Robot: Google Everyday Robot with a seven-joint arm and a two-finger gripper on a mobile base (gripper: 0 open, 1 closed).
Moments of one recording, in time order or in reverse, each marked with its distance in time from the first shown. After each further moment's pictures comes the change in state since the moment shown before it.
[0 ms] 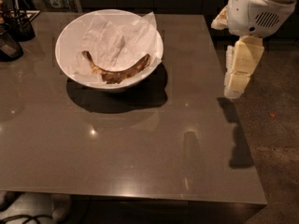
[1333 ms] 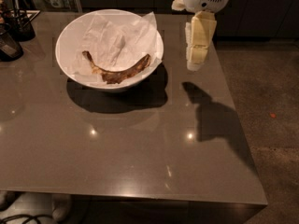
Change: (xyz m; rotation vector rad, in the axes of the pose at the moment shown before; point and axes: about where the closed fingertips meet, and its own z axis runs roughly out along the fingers) arm -0.075 -0.061 0.012 0.006 -0.041 -0.154
